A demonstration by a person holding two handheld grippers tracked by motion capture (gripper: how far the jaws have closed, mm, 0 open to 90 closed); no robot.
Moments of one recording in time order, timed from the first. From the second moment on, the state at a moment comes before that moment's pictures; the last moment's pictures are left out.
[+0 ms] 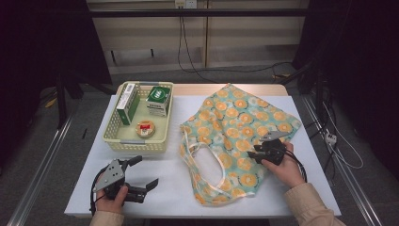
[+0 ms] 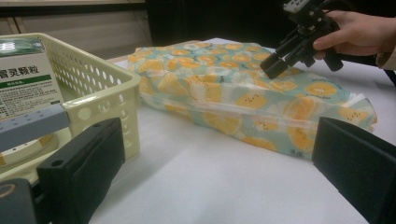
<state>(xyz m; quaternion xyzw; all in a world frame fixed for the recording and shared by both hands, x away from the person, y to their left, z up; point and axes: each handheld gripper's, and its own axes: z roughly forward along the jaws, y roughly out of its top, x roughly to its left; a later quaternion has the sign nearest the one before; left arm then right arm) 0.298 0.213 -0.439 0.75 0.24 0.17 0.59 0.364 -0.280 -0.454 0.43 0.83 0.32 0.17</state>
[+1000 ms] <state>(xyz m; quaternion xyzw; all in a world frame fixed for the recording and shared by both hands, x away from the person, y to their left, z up) 0.299 0.215 -0.438 0.75 0.24 0.17 0.59 0.384 -0.311 -0.459 0.49 0.77 0.34 0.21</state>
